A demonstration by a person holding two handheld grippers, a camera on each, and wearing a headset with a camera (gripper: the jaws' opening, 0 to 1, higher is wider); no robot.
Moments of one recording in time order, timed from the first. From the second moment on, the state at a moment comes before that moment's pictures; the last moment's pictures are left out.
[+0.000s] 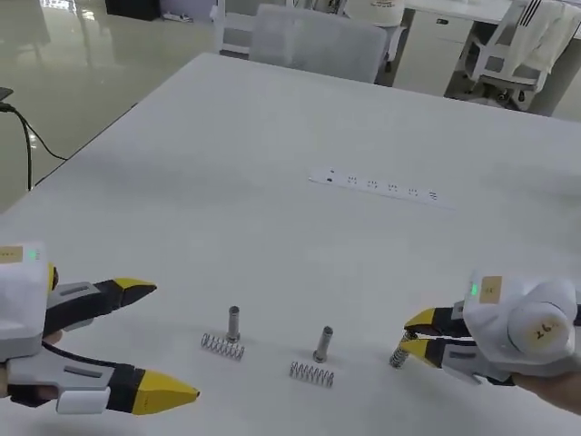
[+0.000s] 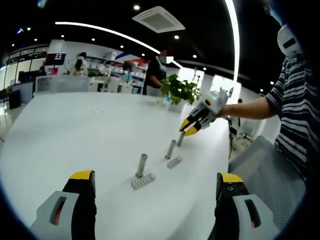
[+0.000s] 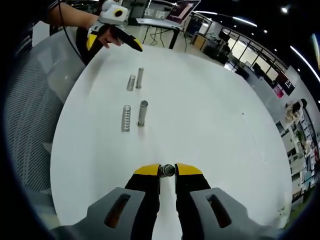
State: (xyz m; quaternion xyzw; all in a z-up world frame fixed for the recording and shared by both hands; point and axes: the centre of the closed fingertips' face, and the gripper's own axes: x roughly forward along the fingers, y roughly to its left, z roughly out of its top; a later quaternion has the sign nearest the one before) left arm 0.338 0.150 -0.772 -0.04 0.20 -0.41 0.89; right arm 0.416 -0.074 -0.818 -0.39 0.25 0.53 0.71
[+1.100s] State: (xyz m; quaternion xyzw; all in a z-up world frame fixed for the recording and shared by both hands) left arm 0.342 0.150 -0.767 -0.04 0.20 -0.41 0.89; right arm 0.421 -0.075 -0.807 -0.35 0.24 0.52 0.74
